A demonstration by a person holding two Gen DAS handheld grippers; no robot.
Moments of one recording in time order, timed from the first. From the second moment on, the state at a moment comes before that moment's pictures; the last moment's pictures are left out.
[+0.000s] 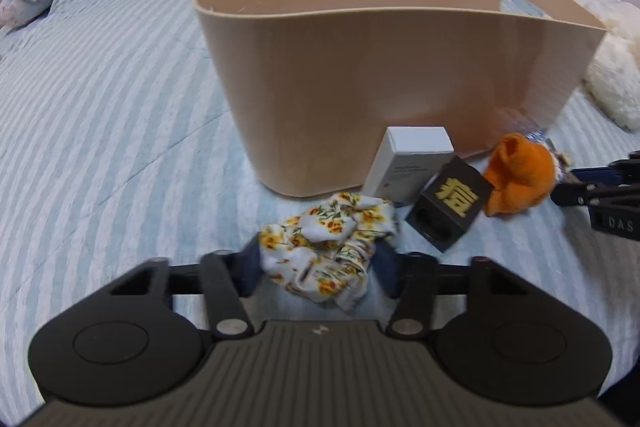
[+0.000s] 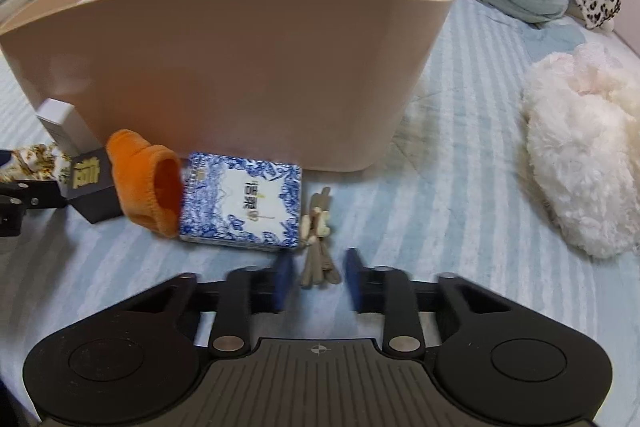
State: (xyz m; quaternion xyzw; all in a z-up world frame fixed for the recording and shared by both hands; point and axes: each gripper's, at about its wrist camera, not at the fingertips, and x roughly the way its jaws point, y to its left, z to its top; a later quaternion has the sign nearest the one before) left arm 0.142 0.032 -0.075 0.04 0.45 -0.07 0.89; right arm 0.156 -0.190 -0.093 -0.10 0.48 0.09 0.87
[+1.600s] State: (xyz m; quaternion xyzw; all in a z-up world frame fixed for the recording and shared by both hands) left arm 0.118 0.038 0.045 0.01 0.32 -0.06 0.95; right arm 0.121 -0.197 0.078 0.02 0.29 0.14 0.95
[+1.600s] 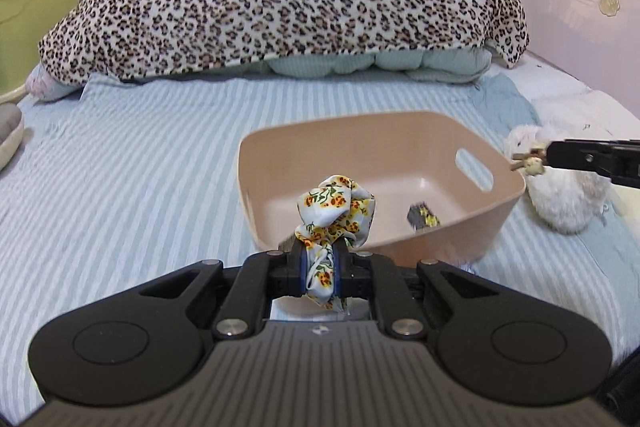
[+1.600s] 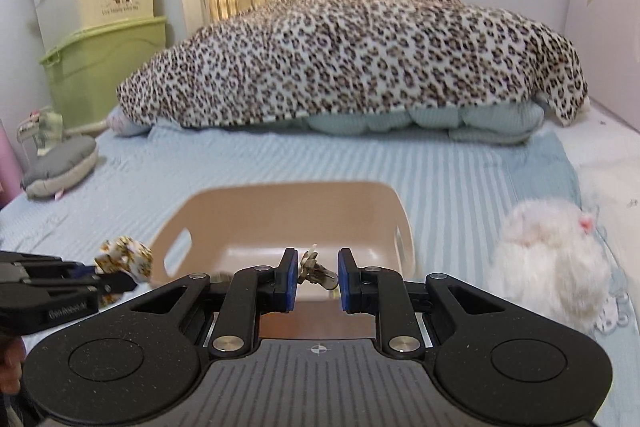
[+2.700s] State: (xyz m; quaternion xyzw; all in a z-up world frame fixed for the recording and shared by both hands) left arm 0.222 0.016 -0.007 0.04 0.39 -0.04 0.92; right arm 0.213 -0.157 -0.018 -0.01 0.37 0.12 0.92
